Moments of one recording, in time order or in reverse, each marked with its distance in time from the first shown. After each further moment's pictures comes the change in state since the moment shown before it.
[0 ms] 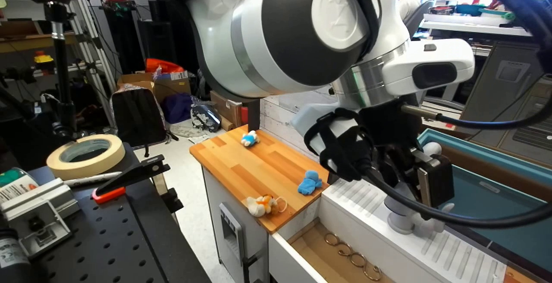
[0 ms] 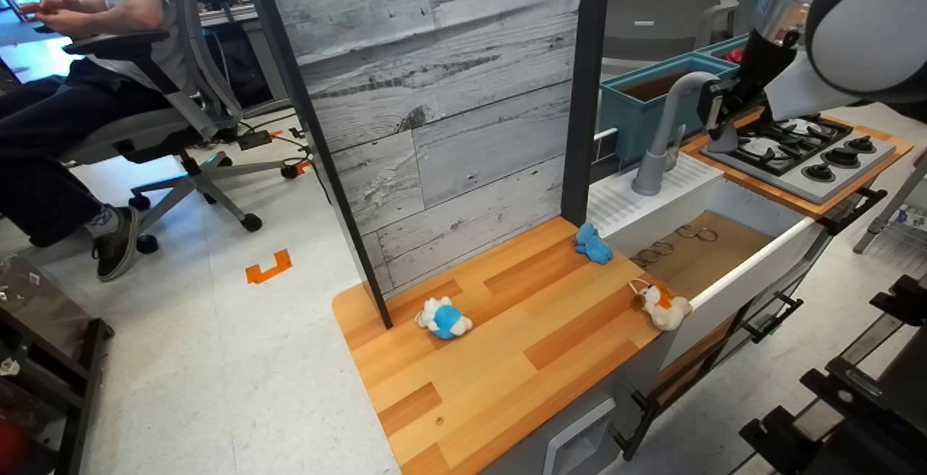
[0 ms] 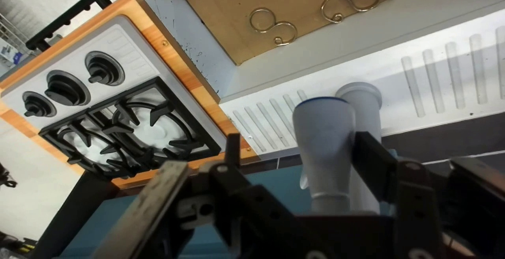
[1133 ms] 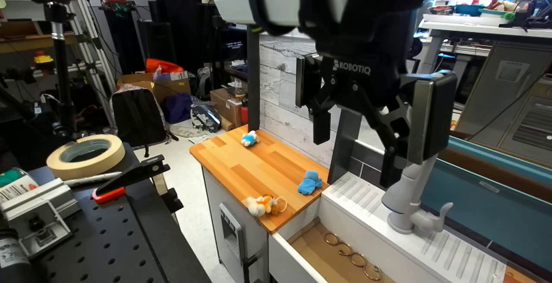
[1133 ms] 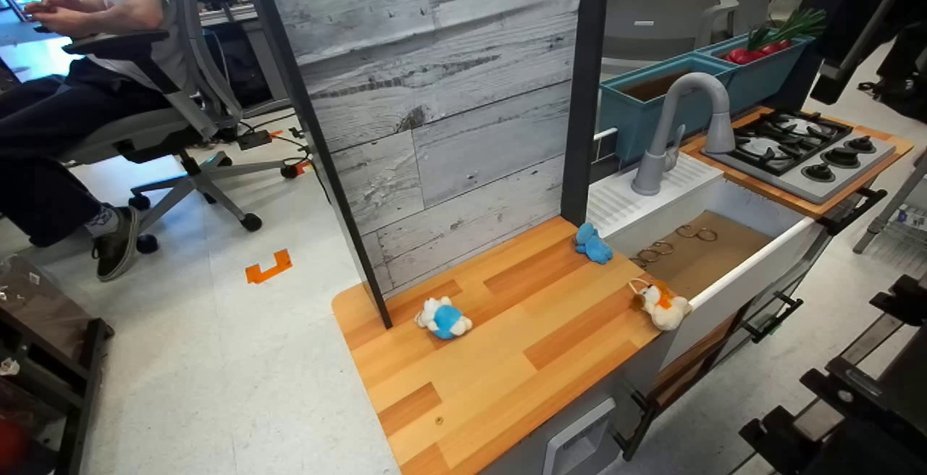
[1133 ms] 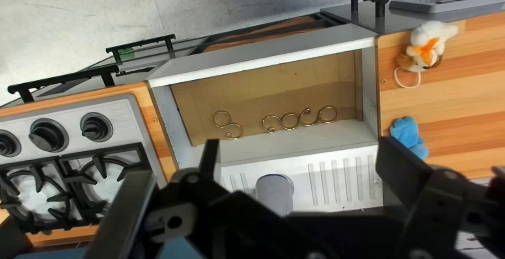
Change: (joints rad) arm -0.347 -0.567 0.292 -0.256 -0.112 -0.420 -0.434
